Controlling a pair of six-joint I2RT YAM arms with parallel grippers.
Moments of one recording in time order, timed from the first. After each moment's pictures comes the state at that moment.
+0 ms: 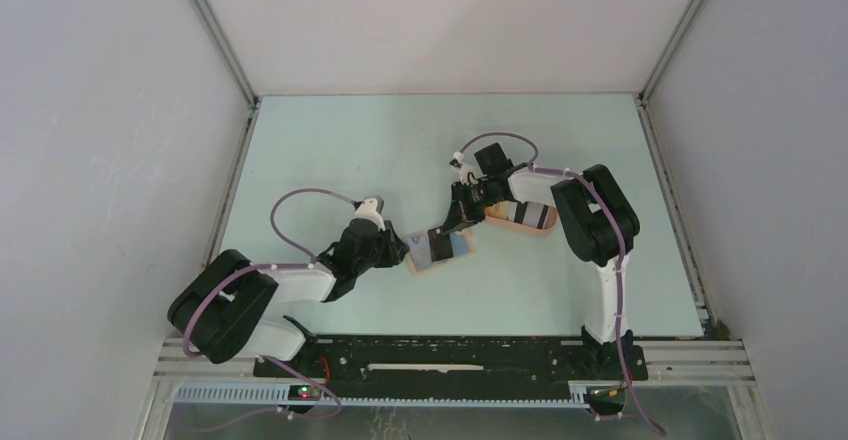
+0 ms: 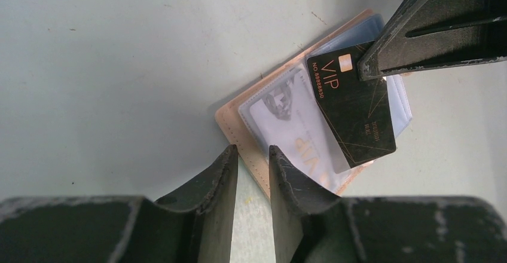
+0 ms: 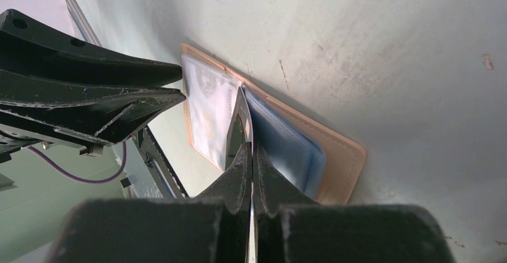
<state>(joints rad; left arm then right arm) -0.62 1.38 0.32 0.46 -0.06 -0.64 0.48 2.07 1.26 -0.26 -0.80 0.34</state>
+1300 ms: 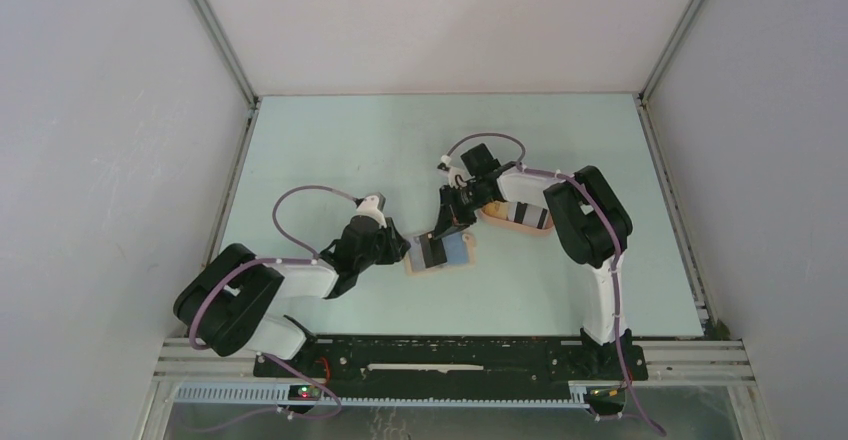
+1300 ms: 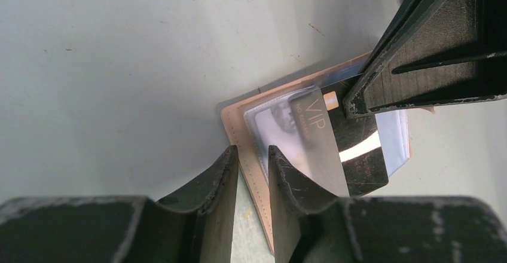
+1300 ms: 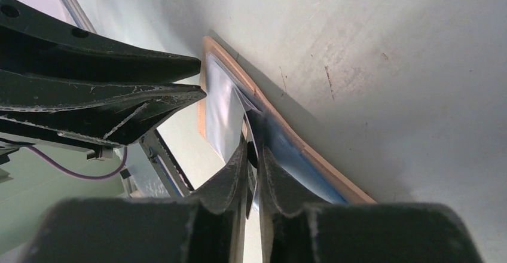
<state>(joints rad) -0.61 1.42 0.34 0.50 -0.04 -0.63 0.54 2.09 1.32 -0.32 -0.78 0.36</state>
